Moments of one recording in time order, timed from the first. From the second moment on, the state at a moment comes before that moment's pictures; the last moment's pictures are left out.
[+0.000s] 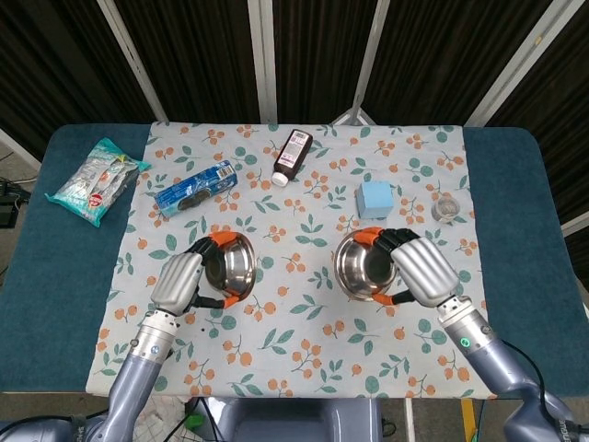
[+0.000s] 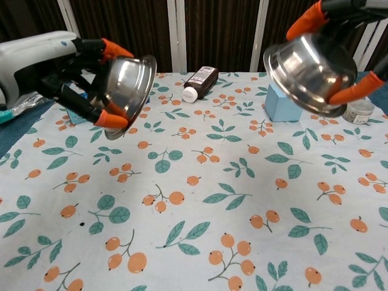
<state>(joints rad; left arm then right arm) -0.54 -1.52 -0.24 -2.05 1.02 1.29 0.43 0.54 -1.03 0.20 -1.94 -1.45 1.04 -0.07</state>
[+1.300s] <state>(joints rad) -0.81 -1.49 -0.17 -2.06 0.30 1.40 0.83 0.60 -1.25 0.03 -1.85 -1.29 0.98 -0.61</state>
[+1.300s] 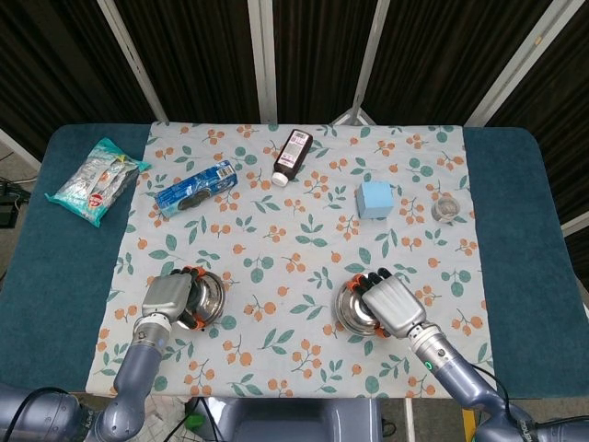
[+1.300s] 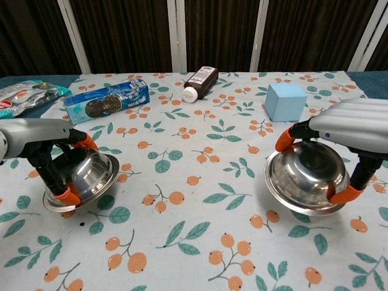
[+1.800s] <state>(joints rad) -0.84 -1.52 -0.17 -2.07 0.23 1.46 0.91 0.61 -1.27 0.01 -1.82 -1.27 0.99 -0.63</state>
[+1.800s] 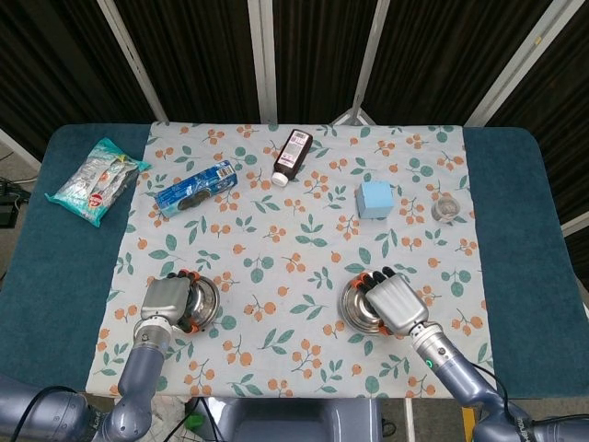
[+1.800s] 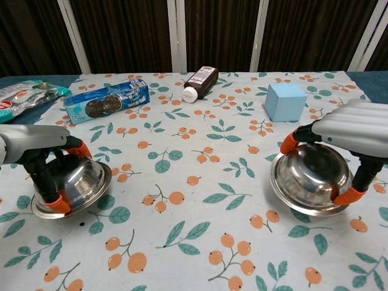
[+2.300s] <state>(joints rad) -0.83 -1.56 -0.17 -2.00 0.31 1.39 0.85 0.62 -1.28 0.03 -1.81 -1.21 0.99 -0.64</state>
